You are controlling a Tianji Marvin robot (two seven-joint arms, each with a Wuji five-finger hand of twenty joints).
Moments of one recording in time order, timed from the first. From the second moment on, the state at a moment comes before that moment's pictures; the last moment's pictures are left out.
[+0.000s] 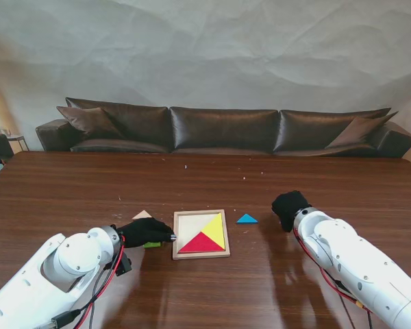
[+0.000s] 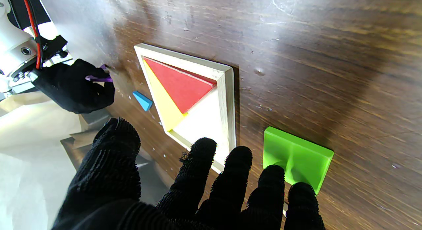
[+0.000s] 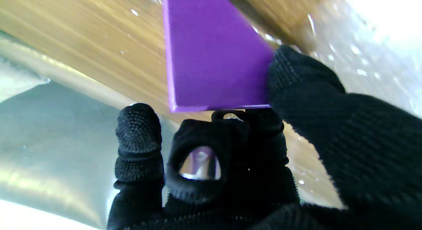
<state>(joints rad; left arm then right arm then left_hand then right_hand) 1.48 -1.04 -1.20 -1.58 0.27 0.15 -0.45 -1.08 -0.99 0.76 -1.09 -1.19 0.01 -0.06 0.79 -0.20 0.13 -0.07 0.66 0.27 0.14 0.31 0.66 0.36 0.08 0.28 0.35 0.38 0.09 0.32 0.04 0.26 0.17 0.57 0.55 -1.11 1.40 -0.45 1.00 -0.07 1.07 0.41 1.08 -0.03 1.11 1.18 1.29 -0.12 1.43 0.89 0.70 0.18 1.36 0.78</state>
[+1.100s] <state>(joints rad) 1.55 -1.04 -1.29 -1.62 0.30 0.15 -0.42 -0.91 -1.14 0.44 -1.19 -0.94 0.00 -0.22 0.79 -0.16 0.13 -0.07 0.66 0.27 0.14 0.31 0.67 0.36 0.08 0.28 0.37 0.38 0.10 0.32 0.06 0.29 0.17 0.57 0.55 -1.11 1.40 -0.45 1.00 -0.06 1.07 0.42 1.08 -0.03 1.11 1.20 1.29 -0.12 1.44 0.89 0.70 0.18 1.36 0.78</state>
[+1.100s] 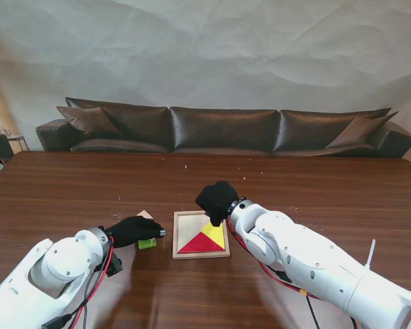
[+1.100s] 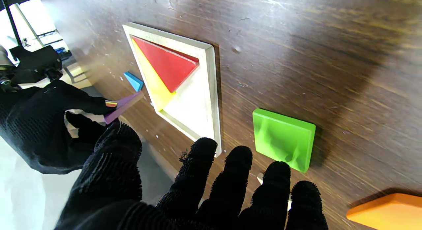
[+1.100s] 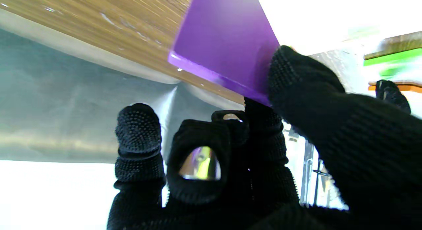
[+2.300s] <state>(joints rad) 1.62 -1.05 -1.37 -1.67 0.33 0.16 -0.38 -0.70 -1.36 0.11 -0.80 -0.87 -0.20 -0.40 0.79 -0.16 0.13 -0.07 0.66 0.27 0.14 0.31 0.67 0.36 0.08 0.28 0.37 0.38 0.10 0.32 0.06 0.30 0.17 0.57 0.54 -1.12 1.41 -0.45 1.00 -0.09 1.07 0.41 1.06 -0.05 1.11 1.20 1.29 -0.12 1.38 0.89 0.70 0.16 1.36 0.78</state>
